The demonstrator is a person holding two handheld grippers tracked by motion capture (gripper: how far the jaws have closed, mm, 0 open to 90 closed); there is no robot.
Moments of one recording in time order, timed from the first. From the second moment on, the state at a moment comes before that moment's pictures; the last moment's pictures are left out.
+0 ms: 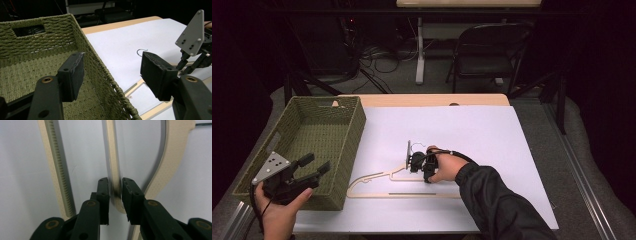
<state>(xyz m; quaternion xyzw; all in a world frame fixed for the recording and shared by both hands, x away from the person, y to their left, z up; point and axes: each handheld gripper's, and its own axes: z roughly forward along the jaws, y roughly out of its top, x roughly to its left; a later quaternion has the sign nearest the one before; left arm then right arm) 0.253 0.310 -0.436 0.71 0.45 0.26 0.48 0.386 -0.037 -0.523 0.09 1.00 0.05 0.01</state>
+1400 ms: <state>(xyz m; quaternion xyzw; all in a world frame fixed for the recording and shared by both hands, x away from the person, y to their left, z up) 0.253 0.311 -0.437 0.71 0.45 0.26 0.48 0.379 -0.044 -0.526 0.04 1.00 0.03 0.00</state>
